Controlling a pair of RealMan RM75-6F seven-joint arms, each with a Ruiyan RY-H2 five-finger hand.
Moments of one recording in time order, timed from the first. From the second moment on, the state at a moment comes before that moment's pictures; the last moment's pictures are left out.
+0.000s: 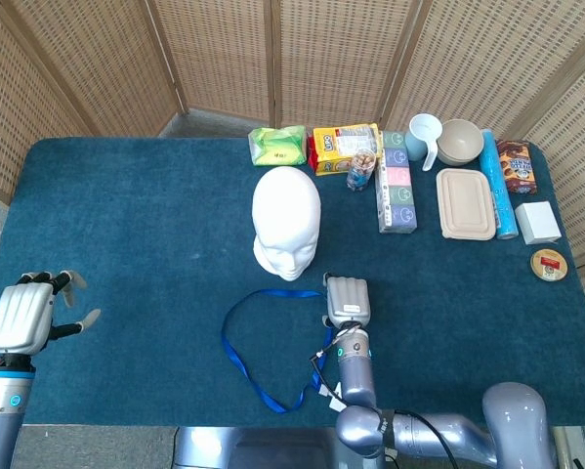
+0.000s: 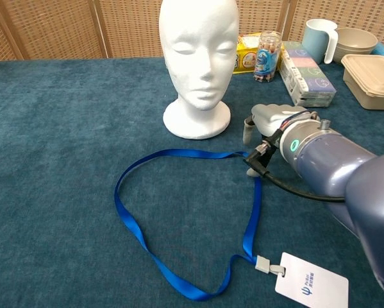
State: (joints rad) left arm -0.21 -1.14 -0.13 -1.93 1.31 1.43 0.33; right arm 0.83 -1.95 0.36 -1.56 -0.46 1.41 -1.01
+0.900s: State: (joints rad) left arm -0.21 -1.14 -0.12 -1.93 1.31 1.43 0.33; right arm 0.85 -1.98 0.37 -1.46 -0.47 1.36 -1.01
